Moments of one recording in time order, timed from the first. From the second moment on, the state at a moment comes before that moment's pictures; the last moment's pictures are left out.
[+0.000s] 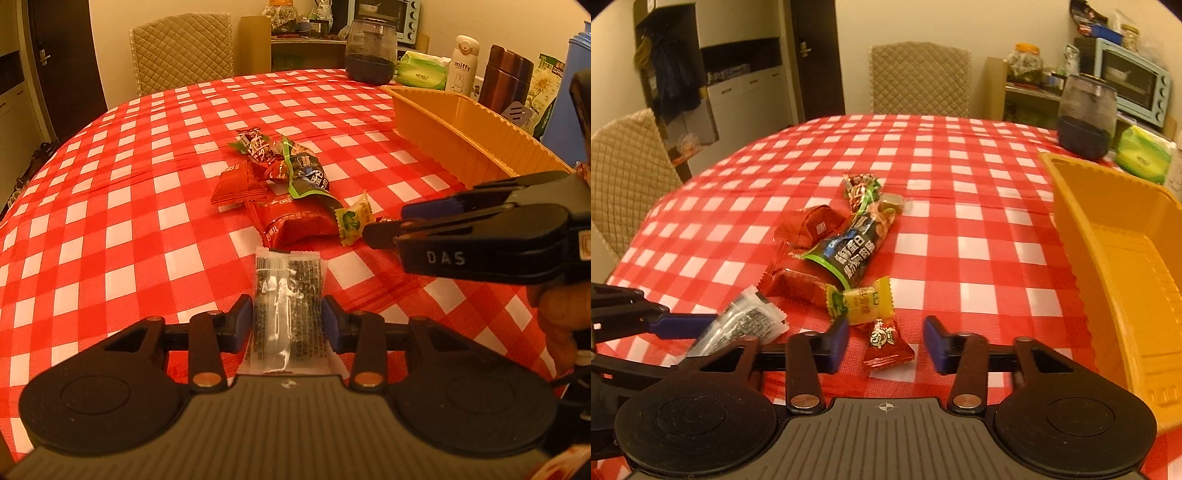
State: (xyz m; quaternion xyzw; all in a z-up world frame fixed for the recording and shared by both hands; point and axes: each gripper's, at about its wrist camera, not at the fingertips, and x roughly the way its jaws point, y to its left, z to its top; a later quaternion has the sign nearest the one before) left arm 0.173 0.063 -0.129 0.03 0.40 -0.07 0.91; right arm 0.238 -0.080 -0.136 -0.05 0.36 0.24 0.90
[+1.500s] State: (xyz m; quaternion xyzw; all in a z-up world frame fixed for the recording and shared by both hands) left arm 0.189 -0.059 -0.041 0.00 0.33 -0.13 0.94; right arm 0.216 -0.219 -0.035 0.02 0.30 0.11 0.95
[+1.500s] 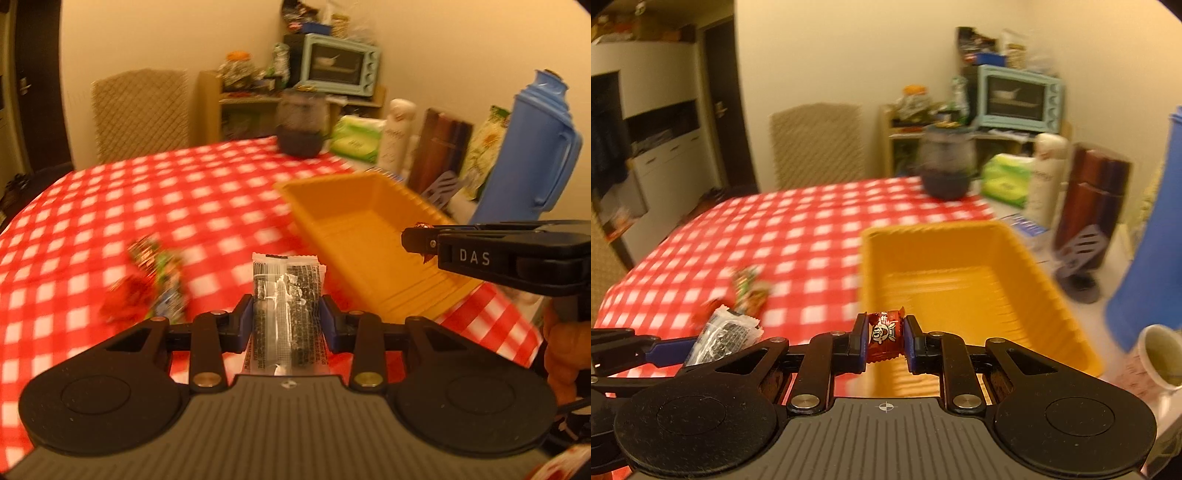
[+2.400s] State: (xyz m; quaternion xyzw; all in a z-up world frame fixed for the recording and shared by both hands) left arm 0.261 -0.147 -0.052 0.01 0.34 -0.18 0.92; right arm 0.254 -0.324 -0.057 0.07 0.33 0.06 0.94
